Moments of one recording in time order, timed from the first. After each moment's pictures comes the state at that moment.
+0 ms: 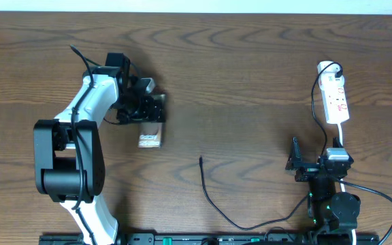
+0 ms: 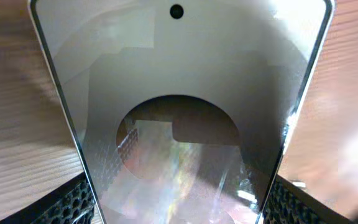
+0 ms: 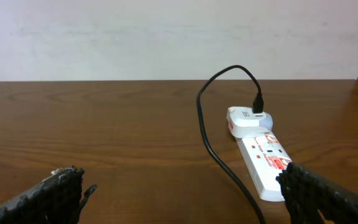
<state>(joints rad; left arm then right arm) -0.05 1.96 1.34 -0.94 0.44 0.08 0.02 0.01 0.01 -0.07 0.02 0.02</state>
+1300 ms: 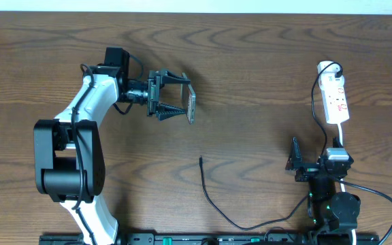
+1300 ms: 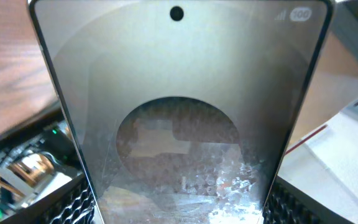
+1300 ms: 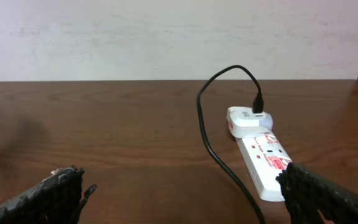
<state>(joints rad) -0.05 1.96 1.34 -0.79 1.45 -0.90 0.02 0.01 0.01 -0.07 0.02 0.02</state>
